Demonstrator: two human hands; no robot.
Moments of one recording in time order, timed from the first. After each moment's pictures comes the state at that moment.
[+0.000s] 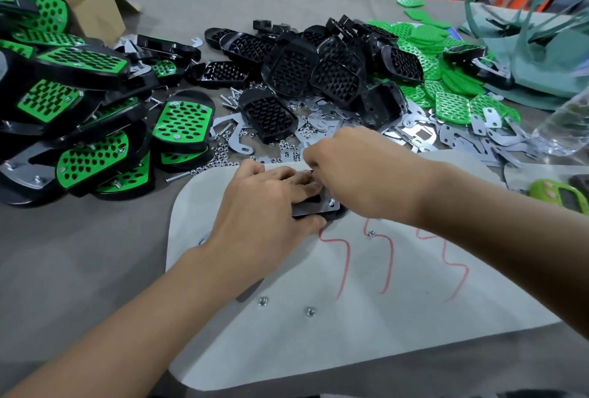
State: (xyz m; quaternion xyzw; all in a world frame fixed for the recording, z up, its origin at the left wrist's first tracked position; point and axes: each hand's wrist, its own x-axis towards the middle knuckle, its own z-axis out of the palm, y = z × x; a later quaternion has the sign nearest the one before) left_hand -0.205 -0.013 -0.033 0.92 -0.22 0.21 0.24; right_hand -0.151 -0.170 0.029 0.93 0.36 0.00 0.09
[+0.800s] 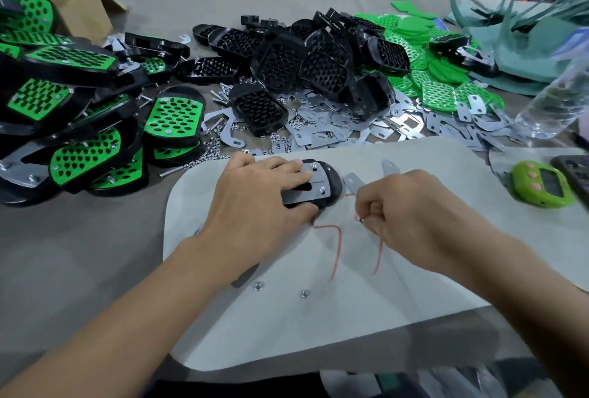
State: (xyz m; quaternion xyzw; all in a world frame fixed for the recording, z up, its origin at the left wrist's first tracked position) left_hand -0.208 -0.012 -0.036 0.93 -0.18 0.17 0.29; right_hand -0.224 -0.229 0.003 0.98 0.16 -0.05 -0.13
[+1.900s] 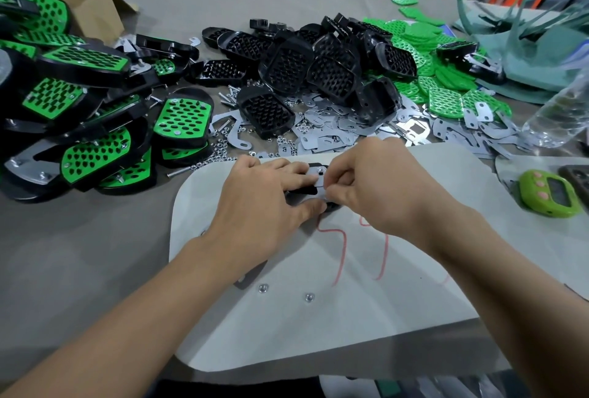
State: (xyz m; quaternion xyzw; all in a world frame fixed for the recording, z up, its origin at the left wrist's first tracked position) left_hand -0.204 -0.007 -0.038 0.92 -0.18 0.14 0.31; right_hand -0.191 -0.186 0.023 0.96 0.17 -0.02 -0.22
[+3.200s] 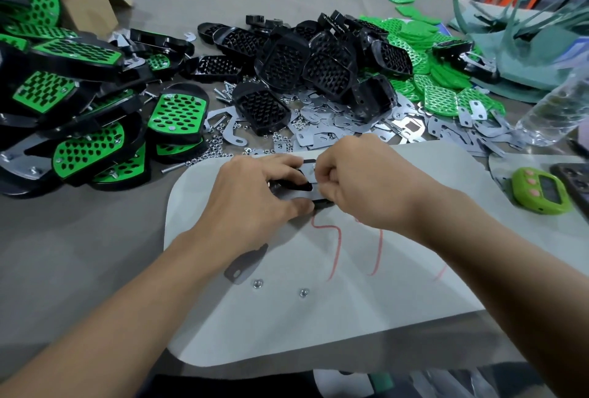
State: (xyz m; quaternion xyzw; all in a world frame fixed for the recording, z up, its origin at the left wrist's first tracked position) left_hand -0.200 0.003 -0.040 0.90 -0.12 0.08 0.42; right_hand -0.186 -0.180 0.026 0.97 0.21 -0.06 -0.13
